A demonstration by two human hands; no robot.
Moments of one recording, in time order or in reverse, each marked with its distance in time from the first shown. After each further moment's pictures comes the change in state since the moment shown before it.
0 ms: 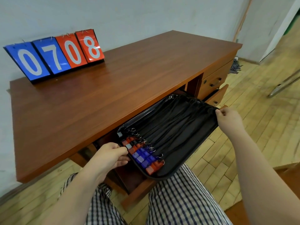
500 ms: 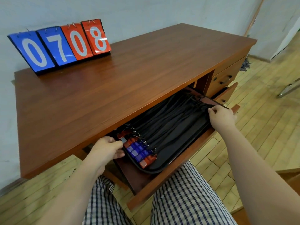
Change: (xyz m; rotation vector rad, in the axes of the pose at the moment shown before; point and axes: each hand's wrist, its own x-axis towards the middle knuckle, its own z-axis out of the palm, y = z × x) left_hand 0.025 -0.005 -0.025 -0.041 0.122 0.013; right_hand 0.025 -0.019 0.055 -0.282 -0.043 -0.021
